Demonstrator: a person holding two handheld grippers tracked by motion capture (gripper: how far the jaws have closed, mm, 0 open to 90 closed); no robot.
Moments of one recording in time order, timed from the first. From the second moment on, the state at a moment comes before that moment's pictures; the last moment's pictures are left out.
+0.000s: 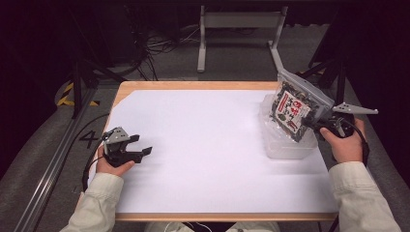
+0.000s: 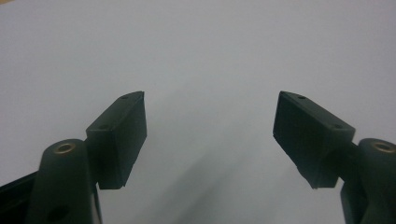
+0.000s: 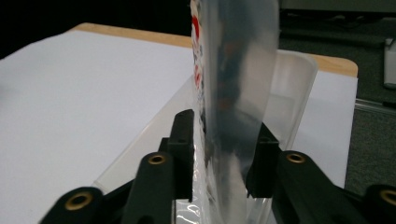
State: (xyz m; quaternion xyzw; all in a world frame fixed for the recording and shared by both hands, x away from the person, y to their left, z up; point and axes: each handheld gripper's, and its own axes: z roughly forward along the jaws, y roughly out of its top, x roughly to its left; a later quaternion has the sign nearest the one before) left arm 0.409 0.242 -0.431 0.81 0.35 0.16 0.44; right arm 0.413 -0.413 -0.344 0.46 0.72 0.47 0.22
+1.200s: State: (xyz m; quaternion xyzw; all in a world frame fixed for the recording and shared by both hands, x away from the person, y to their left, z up) left arm 0.385 0.233 -0.419 0.80 0.33 0.16 0.48; right arm 0.329 -0.356 -0.316 0.39 0.73 0.49 0.27
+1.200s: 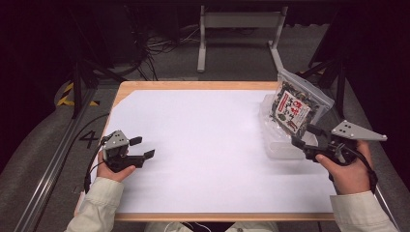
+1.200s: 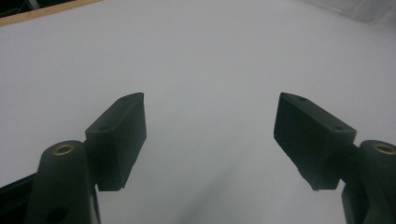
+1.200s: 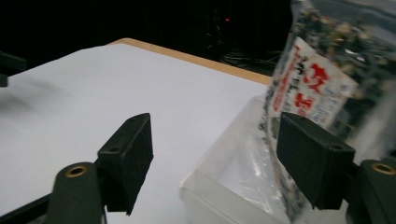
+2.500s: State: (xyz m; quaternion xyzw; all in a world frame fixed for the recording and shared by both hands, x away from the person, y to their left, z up) left arm 0.371 0.224 -0.426 0.80 0.32 0.15 0.49; right arm 0.351 -0.260 -0.390 0.26 0.78 0.54 0.19
